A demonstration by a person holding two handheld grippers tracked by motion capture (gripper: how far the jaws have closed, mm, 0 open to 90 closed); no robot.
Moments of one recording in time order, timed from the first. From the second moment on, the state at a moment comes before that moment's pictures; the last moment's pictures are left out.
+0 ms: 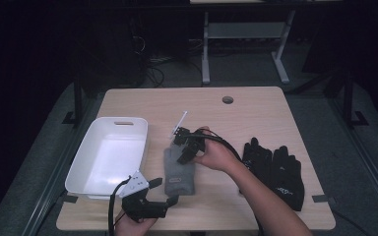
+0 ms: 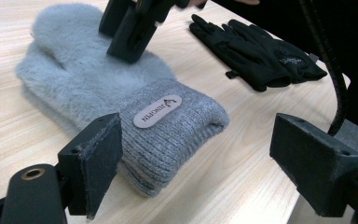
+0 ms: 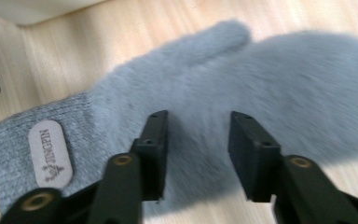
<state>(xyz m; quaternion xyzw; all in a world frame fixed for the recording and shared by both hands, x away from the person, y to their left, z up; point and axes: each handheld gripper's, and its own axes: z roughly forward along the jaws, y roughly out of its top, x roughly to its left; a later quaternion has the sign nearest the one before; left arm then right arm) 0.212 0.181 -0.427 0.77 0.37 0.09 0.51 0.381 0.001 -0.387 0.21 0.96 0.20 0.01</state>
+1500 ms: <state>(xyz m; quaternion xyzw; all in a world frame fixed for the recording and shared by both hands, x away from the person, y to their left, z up) 0.213 0.175 -0.428 0.78 0.36 0.08 0.51 0.460 -0.024 -0.443 0.42 0.87 0.24 -0.11</state>
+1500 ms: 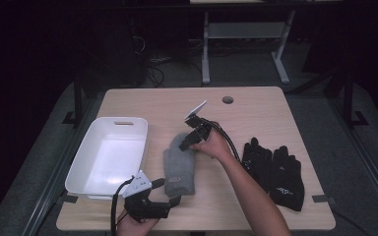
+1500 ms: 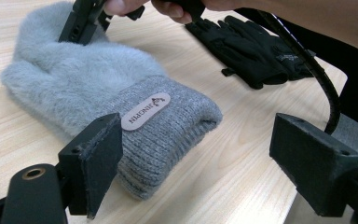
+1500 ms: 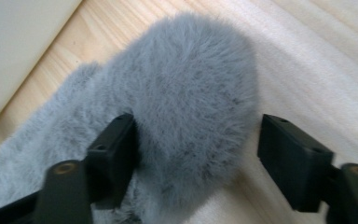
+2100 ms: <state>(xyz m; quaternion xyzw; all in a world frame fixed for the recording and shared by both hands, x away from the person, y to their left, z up) 0.214 0.176 -0.427 0.78 0.38 0.09 0.50 0.445 -0.022 -0.427 0.39 0.88 0.26 -0.10</state>
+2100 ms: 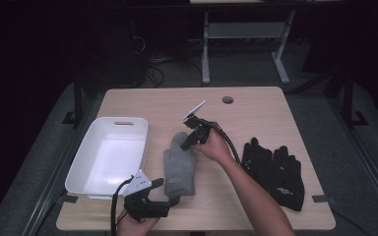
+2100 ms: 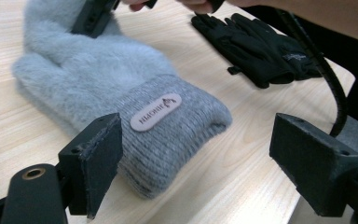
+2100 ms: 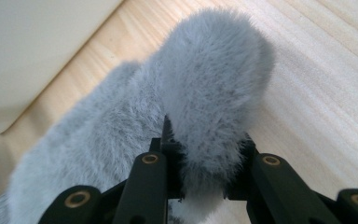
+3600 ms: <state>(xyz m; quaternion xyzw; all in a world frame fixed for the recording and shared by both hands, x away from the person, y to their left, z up) 0.302 0.133 -0.443 0.76 0.49 -0.10 0.41 0.424 -0.118 -0.423 0.42 0.86 0.28 -0.08</state>
